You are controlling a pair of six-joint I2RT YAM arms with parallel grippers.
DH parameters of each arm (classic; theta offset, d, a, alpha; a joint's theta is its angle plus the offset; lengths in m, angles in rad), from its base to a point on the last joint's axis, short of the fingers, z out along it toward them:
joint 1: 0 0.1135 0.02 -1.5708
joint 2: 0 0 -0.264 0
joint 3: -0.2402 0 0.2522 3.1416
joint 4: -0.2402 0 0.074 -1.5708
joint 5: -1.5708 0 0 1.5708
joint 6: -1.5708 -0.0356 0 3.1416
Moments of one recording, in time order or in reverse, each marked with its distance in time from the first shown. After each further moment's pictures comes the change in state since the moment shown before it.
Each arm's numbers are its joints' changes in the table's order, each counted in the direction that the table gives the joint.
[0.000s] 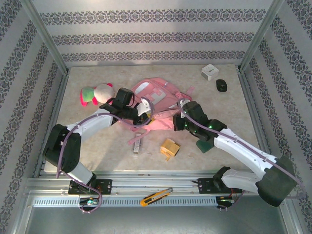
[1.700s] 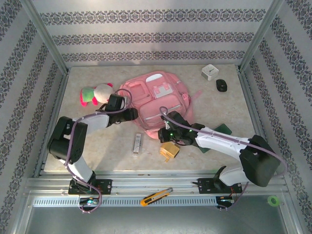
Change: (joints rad) left arm 0.144 0.125 0.138 0.243 0.502 1.046; right arm 0.175 0.276 0.055 0.178 0.166 -0.216
